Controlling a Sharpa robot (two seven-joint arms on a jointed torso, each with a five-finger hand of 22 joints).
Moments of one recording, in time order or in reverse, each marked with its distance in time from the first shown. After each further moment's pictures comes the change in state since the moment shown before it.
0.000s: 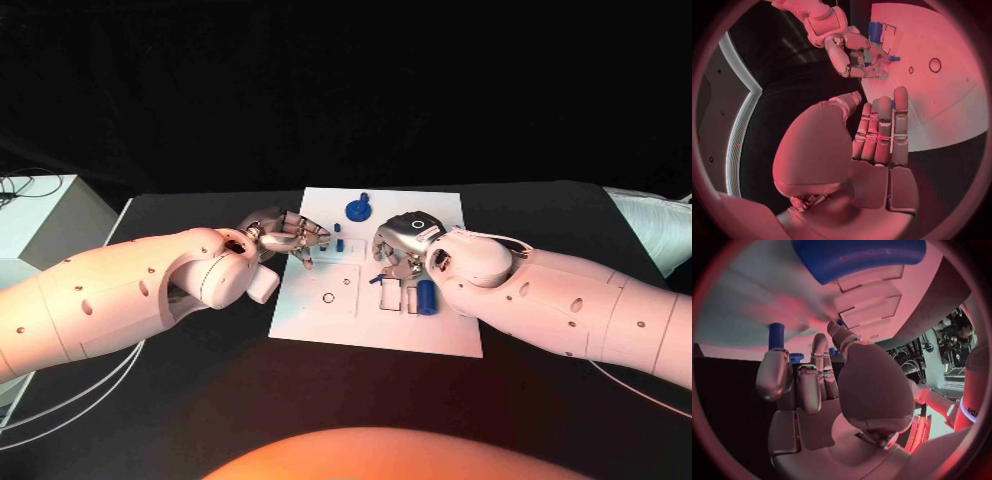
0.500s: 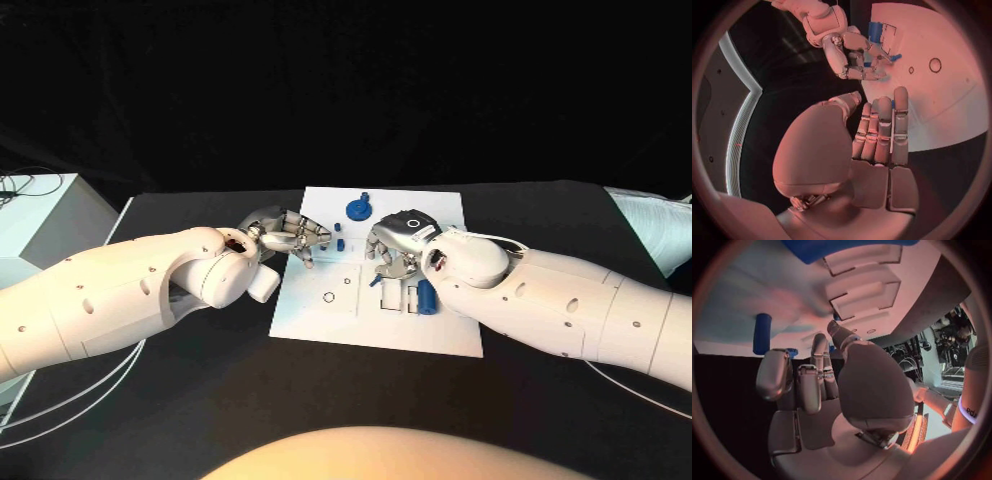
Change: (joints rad) left arm 0.000 0.001 0.000 0.000 0.000 -0.001 0.000; left_hand 0.000 0.000 0.000 0.000 0.000 0.000 0.000 0.000 0.000 0.000 0.000 0.000 0.000 0.000 0.000 0.000 0.000 0.000 0.000 0.000 0.000 0.000; right arm -0.001 0.013 0.000 0.006 0.002 -0.031 0.010; right_hand 0.000 0.000 -0.006 0.006 0.000 -0.003 0.003 0.004 -0.001 0.000 0.000 0.000 0.003 0.000 0.000 0.000 0.000 0.000 0.000 0.000 0.000 0.000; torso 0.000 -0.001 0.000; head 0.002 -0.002
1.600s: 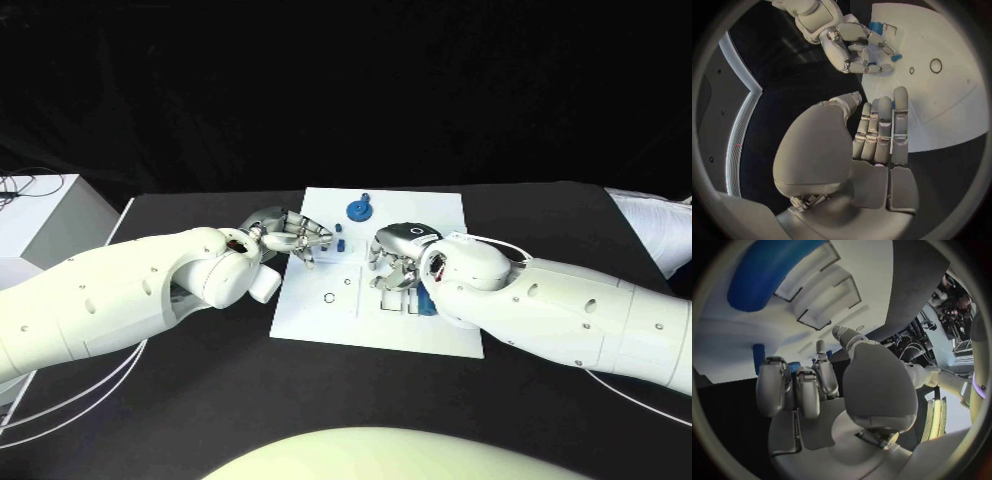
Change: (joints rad) left arm 0.000 0.002 0.000 -0.001 0.000 -0.001 0.000; left_hand 0.004 0.004 0.000 0.000 0.000 0.004 0.004 0.000 -0.001 0.007 0.000 -0.005 0.000 0.004 -0.004 0.000 0.002 0.000 0.004 -0.004 0.000 -0.001; right arm 0.003 -0.041 0.012 0.126 0.187 0.110 -0.157; right_hand -0.073 -0.041 0.028 0.099 0.273 -0.071 0.042 -0.039 -0.050 0.226 0.032 0.736 0.612 0.002 0.020 0.115 0.000 -0.031 0.000 0.015 0.215 0.001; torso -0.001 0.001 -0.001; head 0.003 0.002
